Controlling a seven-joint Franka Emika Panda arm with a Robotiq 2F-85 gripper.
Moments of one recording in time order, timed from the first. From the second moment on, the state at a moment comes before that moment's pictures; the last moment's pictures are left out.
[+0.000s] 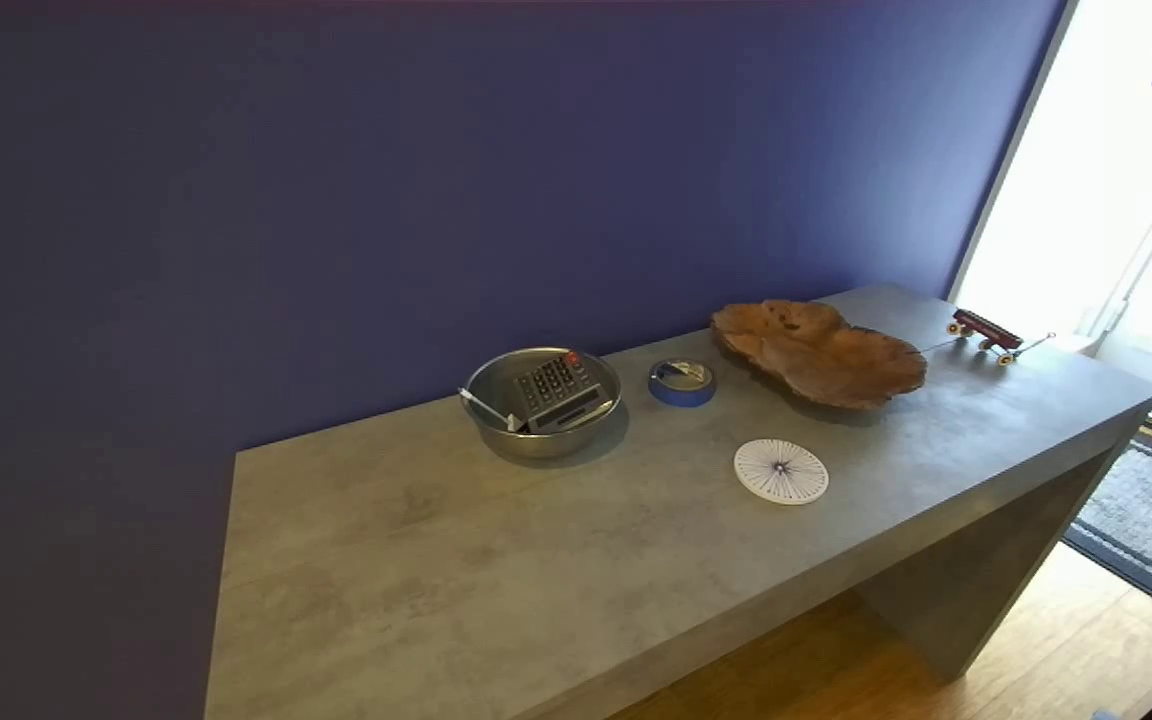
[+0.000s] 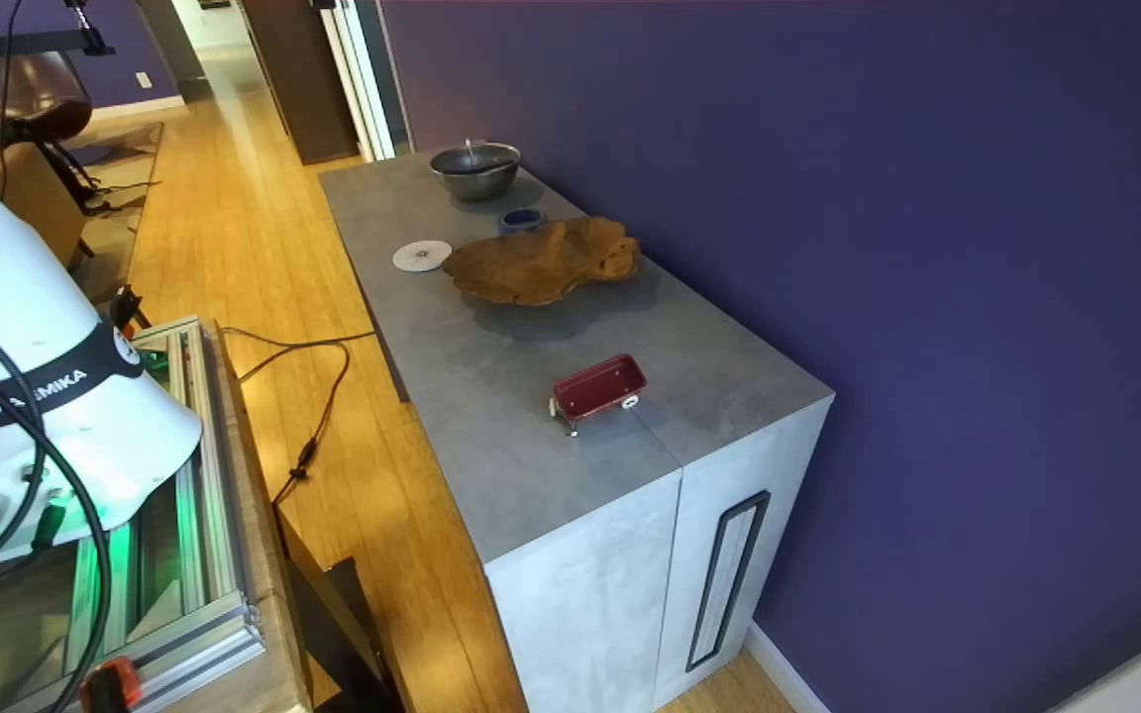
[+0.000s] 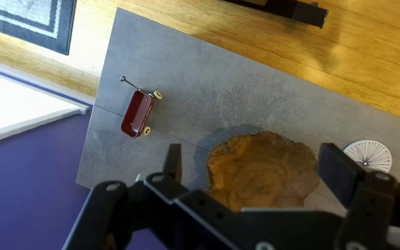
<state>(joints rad) 0.06 -0.66 0.10 -2.49 -0.11 1.79 -0.08</state>
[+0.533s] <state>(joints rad) 0.22 -0.46 0.08 -2.54 0.12 2.21 -0.17</state>
